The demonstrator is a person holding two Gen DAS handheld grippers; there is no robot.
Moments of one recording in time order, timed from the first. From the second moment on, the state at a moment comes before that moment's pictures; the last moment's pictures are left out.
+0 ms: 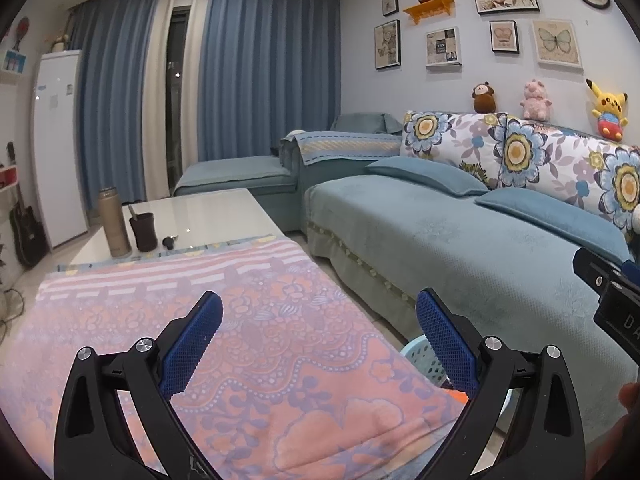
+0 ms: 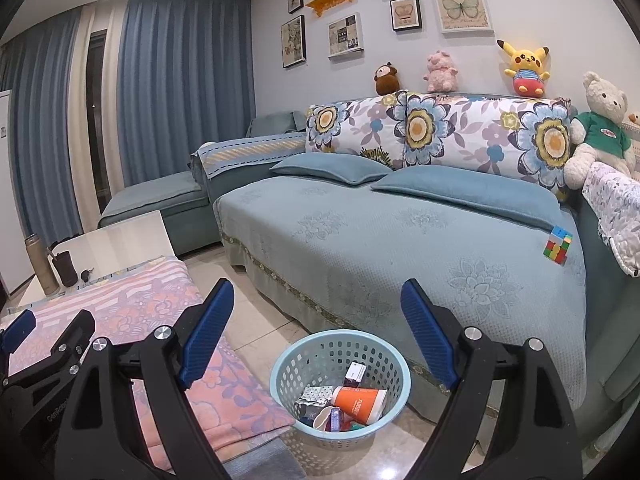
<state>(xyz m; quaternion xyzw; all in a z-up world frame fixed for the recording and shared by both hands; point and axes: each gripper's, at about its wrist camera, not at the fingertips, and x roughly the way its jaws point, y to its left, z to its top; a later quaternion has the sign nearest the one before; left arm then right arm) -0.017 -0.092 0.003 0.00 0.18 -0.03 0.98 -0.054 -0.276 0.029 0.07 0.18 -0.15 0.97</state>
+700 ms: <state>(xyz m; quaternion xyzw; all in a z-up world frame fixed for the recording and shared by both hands) -0.024 -0.105 0.004 0.03 0.17 -0.03 0.98 -0.054 -0.272 0.026 0.06 0.18 -0.14 0.97</state>
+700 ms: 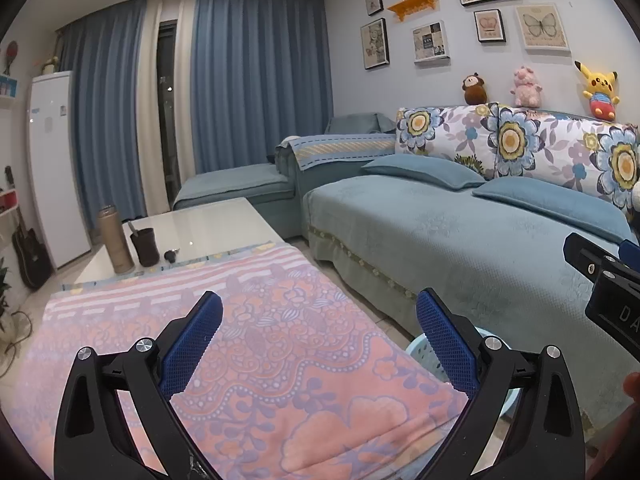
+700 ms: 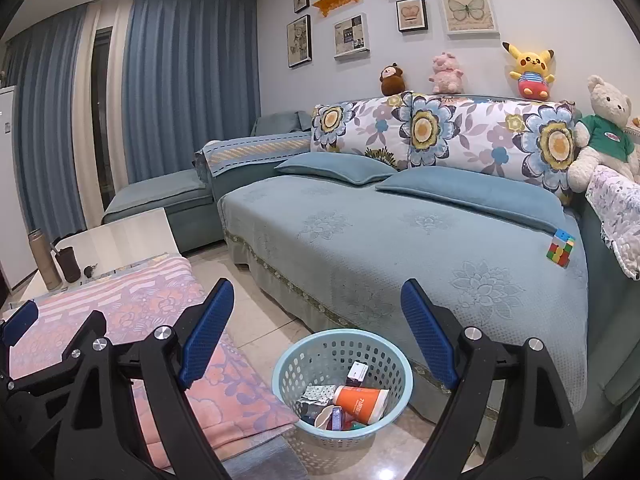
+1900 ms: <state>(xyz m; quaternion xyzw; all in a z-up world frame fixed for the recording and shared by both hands) -0.026 -0.107 0.006 0.04 0.17 -0.04 0.98 -0.053 -0.271 0.026 0.05 0.18 -0.14 0.97</state>
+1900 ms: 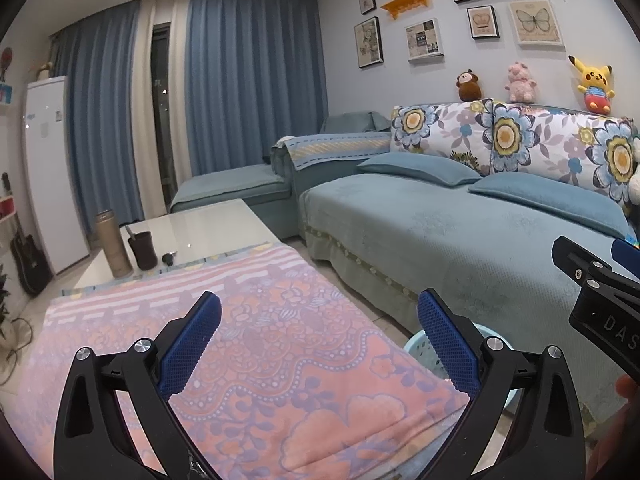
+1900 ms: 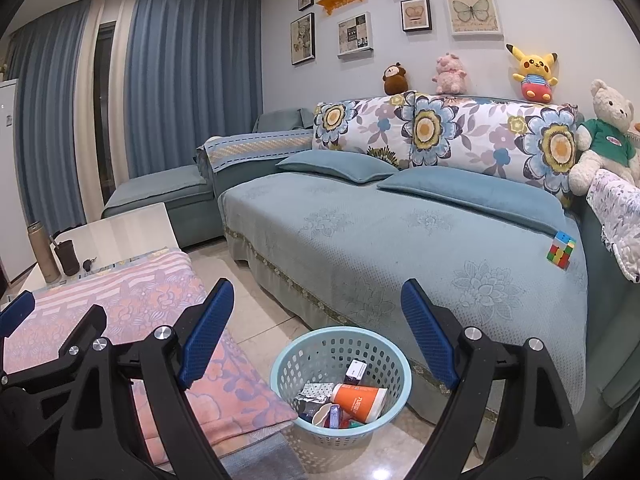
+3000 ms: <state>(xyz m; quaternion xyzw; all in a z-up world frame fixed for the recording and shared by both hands) -0.014 -0.089 0.006 0.00 0.20 -0.03 0.98 -0.048 -0.279 0.019 0.06 0.20 -0.13 0.97</state>
